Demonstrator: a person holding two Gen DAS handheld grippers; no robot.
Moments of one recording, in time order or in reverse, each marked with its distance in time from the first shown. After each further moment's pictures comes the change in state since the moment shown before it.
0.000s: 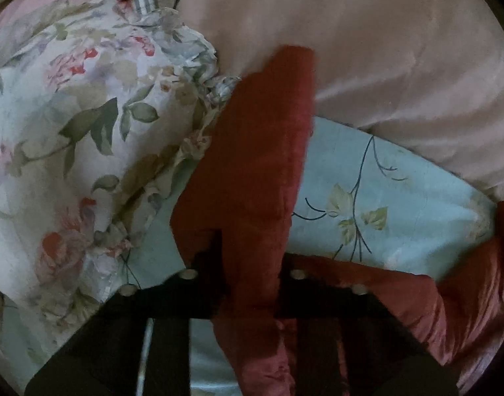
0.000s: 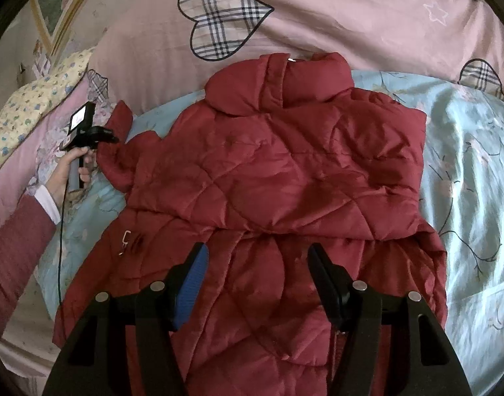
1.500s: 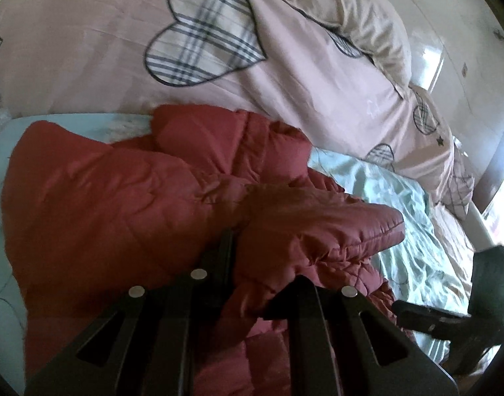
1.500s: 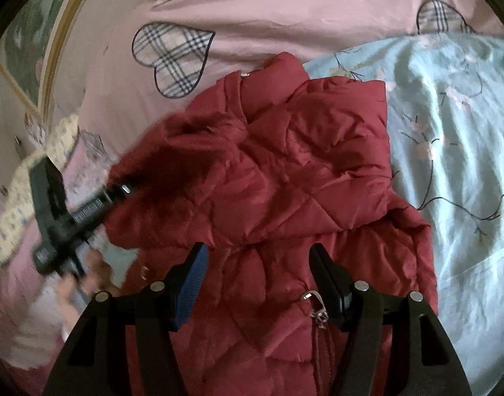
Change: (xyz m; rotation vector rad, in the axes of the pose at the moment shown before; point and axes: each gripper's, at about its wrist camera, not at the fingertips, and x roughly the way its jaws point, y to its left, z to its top) left arm -0.195 -0.243 -0.201 0.279 -0.152 -0.687; right arm -0.013 -0.067 0.003 0.303 -0.053 0.162
